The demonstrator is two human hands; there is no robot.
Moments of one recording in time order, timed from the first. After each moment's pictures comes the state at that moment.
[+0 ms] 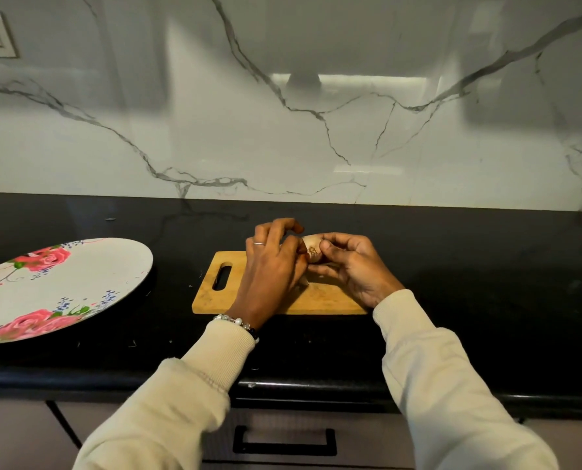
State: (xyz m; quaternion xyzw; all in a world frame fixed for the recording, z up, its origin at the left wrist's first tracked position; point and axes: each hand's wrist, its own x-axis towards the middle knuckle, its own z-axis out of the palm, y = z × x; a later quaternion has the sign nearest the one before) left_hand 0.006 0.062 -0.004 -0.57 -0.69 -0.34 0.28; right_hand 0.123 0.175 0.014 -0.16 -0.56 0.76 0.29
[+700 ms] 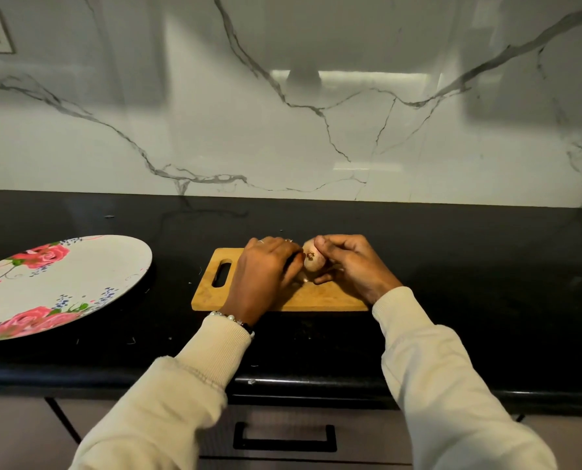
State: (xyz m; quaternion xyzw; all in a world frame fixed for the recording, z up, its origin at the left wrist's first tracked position) left_hand 0.000 0.053 -0.003 -0.60 -0.67 -0.34 0.28; right_hand 0.120 0.182 0.004 -0.17 -0.68 0.66 0.27
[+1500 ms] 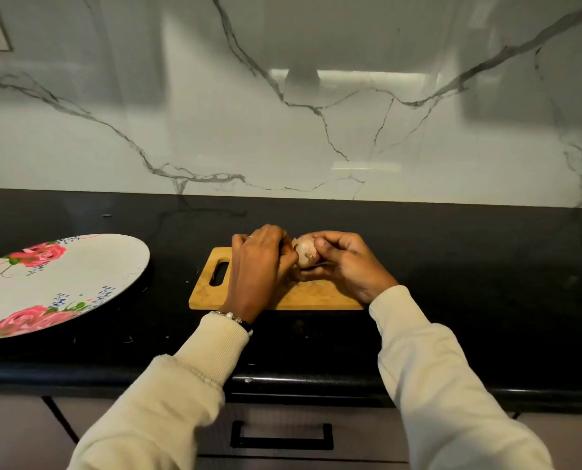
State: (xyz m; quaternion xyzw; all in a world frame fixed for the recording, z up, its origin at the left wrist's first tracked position) left_hand 0.006 0.054 0.002 -0.51 -0.72 -0.40 0.24; right_hand 0.118 0.178 0.005 -0.12 -0.64 0.71 0.27
